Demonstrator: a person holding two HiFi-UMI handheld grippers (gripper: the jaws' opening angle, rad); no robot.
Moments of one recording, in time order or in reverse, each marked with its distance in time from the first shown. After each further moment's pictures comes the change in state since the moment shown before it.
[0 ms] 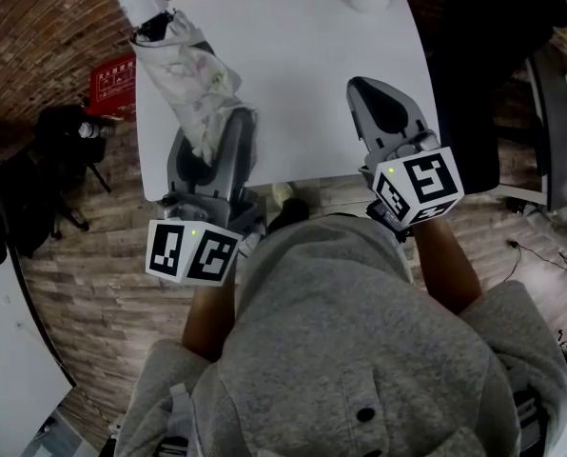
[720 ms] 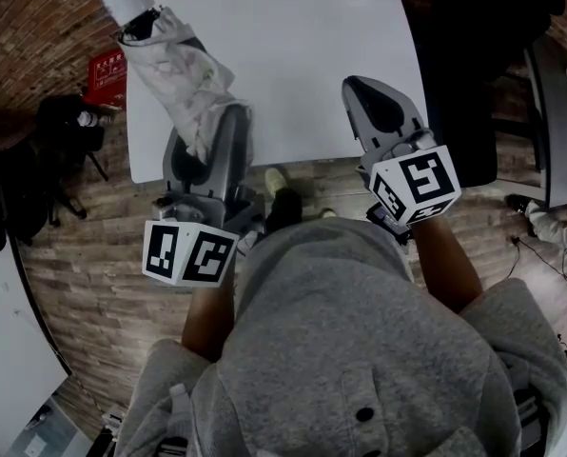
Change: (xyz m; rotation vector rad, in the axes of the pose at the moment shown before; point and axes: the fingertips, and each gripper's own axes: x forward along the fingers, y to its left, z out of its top) left arm -0.020 -0.052 -0.017 0.008 -0.026 0.024; right arm -0.050 -0.008 -0.016 -0.002 -0.001 0.042
